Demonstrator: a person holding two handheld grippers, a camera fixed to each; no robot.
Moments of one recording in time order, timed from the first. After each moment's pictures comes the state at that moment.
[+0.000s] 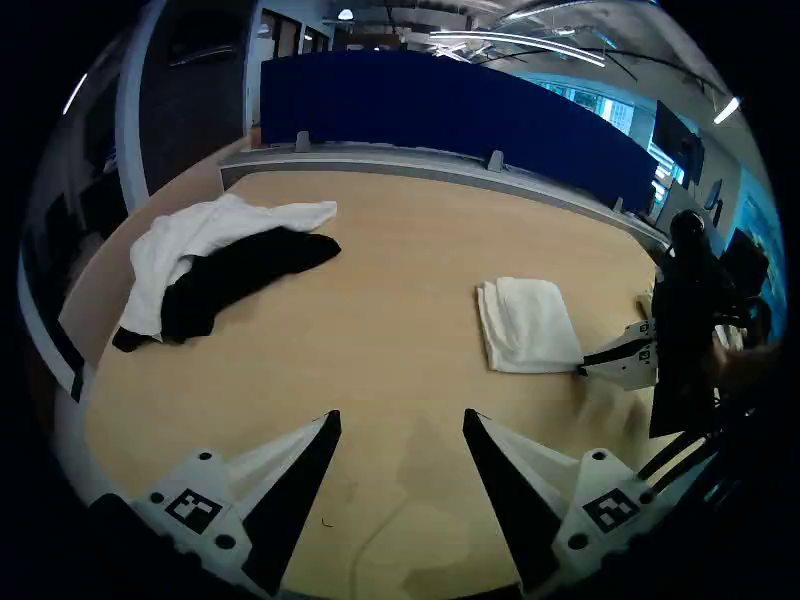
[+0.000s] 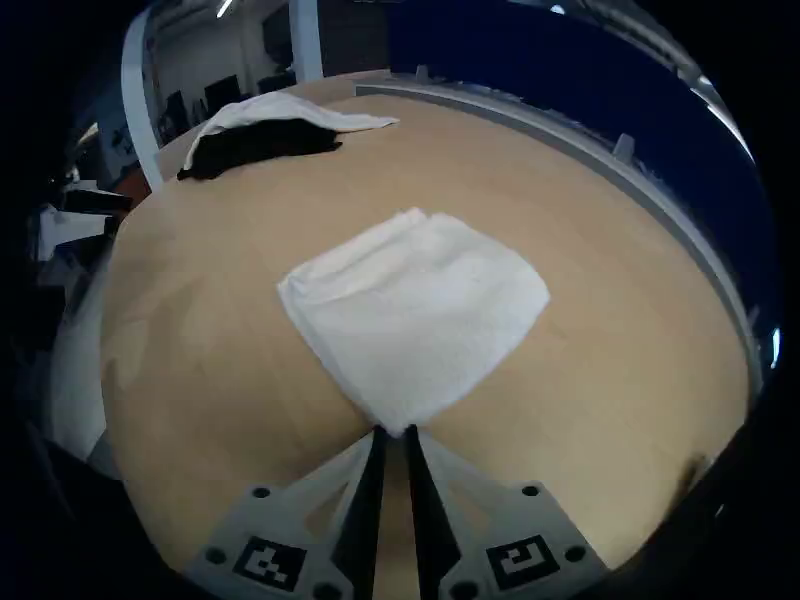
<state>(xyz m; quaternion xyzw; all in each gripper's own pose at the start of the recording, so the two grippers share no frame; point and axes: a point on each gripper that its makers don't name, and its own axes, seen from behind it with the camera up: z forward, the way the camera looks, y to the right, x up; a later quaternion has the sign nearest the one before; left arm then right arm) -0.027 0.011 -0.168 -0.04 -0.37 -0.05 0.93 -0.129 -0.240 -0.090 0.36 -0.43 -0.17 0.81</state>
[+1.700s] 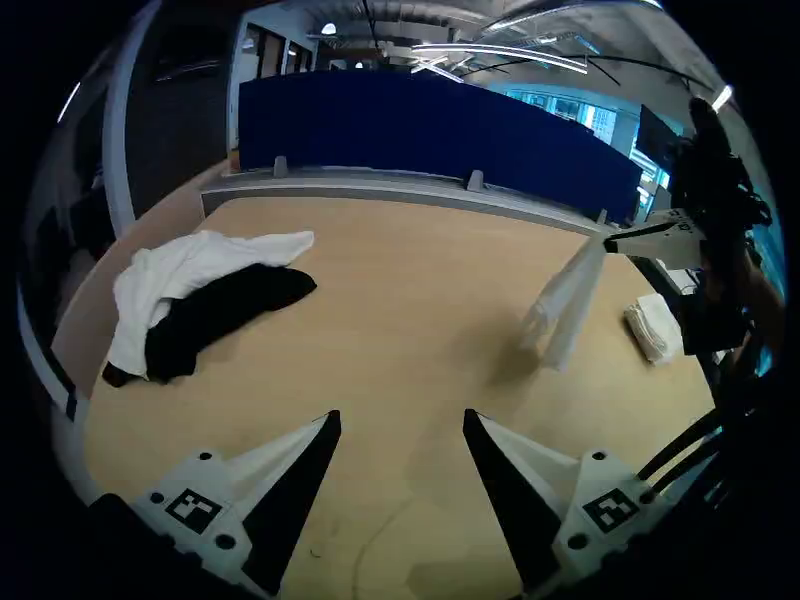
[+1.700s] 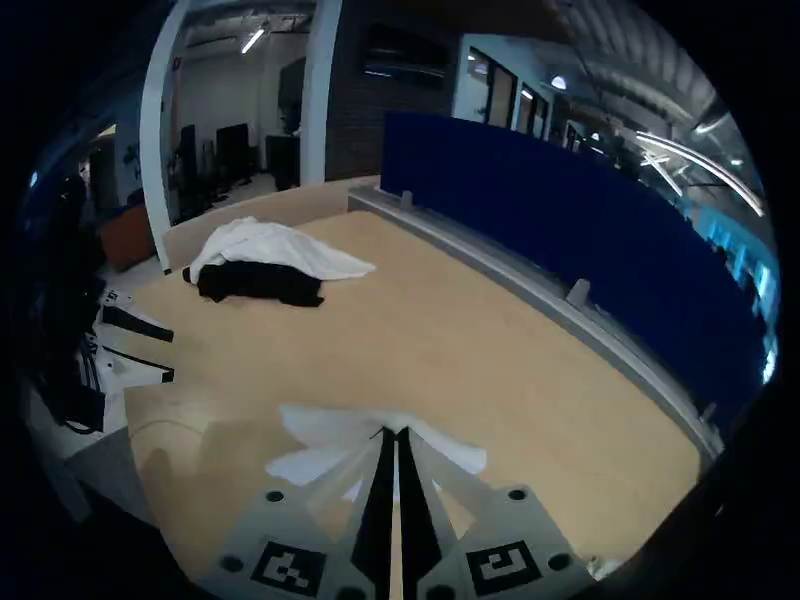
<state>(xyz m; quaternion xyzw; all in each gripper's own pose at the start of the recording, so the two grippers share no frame) 0.002 0.032 -0.137 -0.07 -0.34 -0.05 0.94 0.072 -0.255 -0.007 0.37 -0.29 -0.17 0.87</state>
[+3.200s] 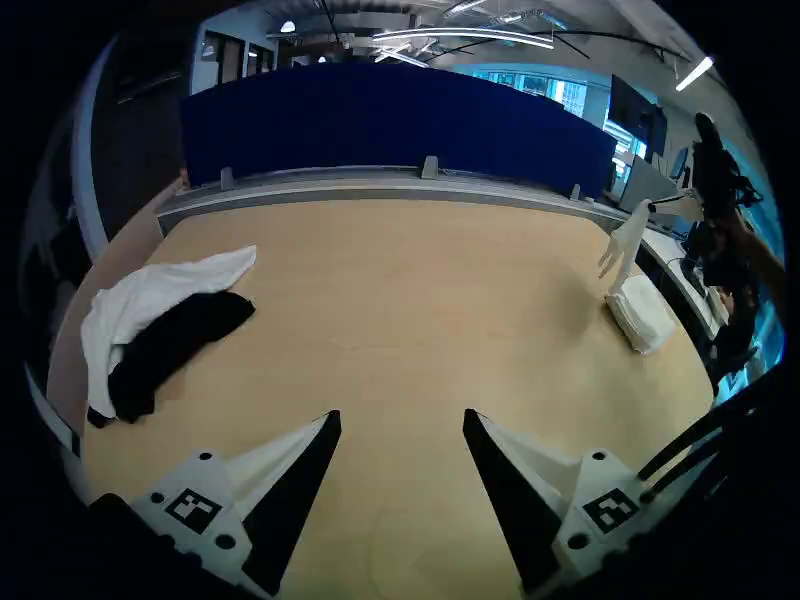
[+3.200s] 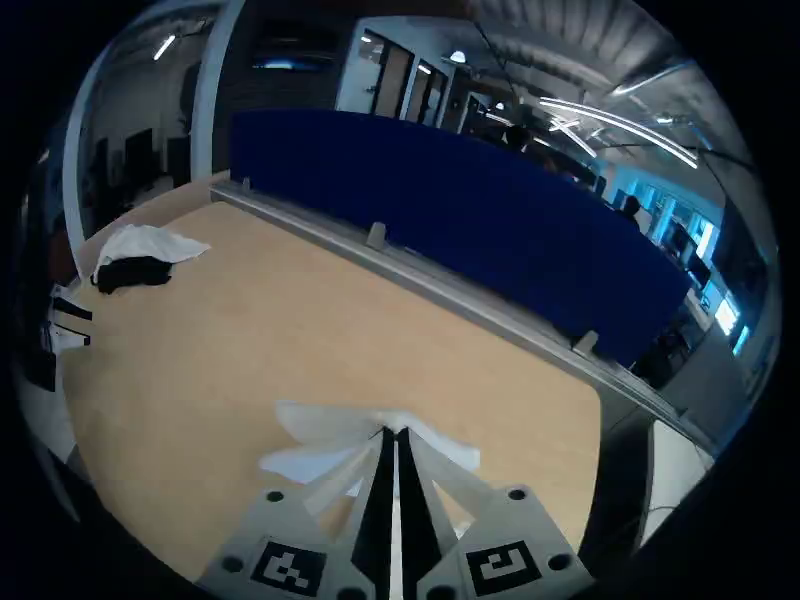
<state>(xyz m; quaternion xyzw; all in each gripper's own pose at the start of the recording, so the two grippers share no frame) 0.006 0.105 -0.095 -0.11 -0.36 -0.01 0.93 0.114 0.060 0.077 0.20 -0.31 -0.17 0.91</state>
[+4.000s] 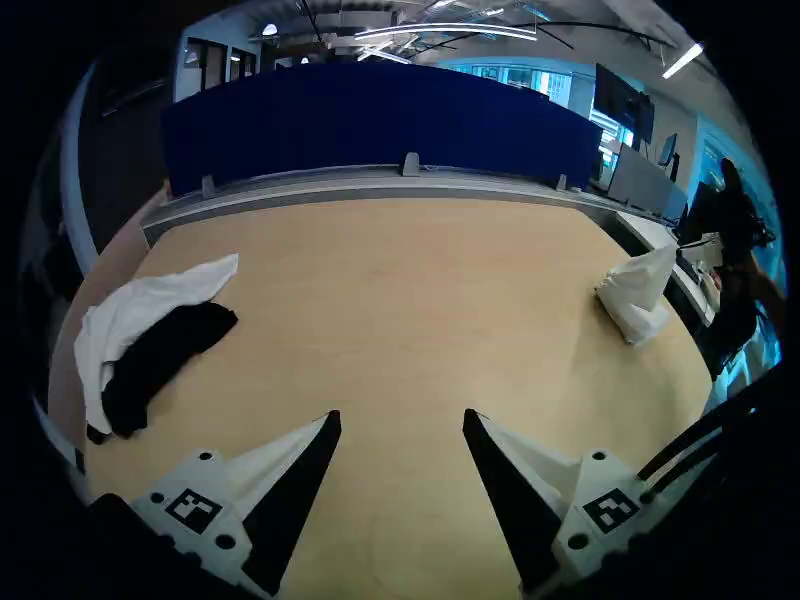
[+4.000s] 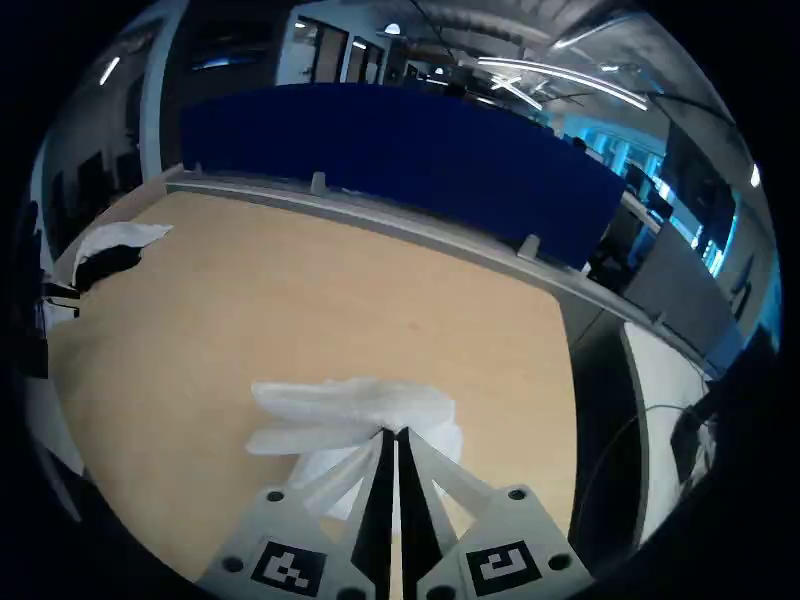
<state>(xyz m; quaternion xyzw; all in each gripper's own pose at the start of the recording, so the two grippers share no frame) 0.008 0.122 -0.091 -0.14 -0.36 0.01 0.92 0.062 0.161 -0.026 0.10 -0.37 -0.13 0.92</state>
